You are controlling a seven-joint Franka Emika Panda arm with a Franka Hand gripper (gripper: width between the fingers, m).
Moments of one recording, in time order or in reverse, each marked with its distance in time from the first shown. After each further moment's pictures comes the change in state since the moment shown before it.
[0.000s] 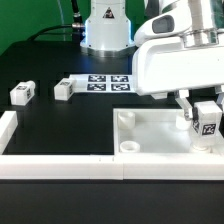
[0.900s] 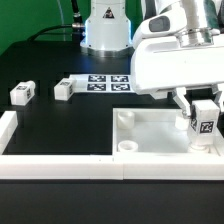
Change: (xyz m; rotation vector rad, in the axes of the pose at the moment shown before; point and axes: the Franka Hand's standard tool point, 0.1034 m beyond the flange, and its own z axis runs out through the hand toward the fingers) arm -0.005 0.001 -0.003 -0.025 0.119 -0.005
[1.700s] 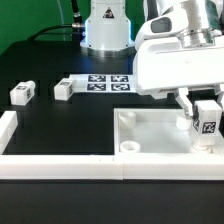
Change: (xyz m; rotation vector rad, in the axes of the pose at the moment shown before) arm 0.002 -0.003 0.002 -0.005 0.024 0.009
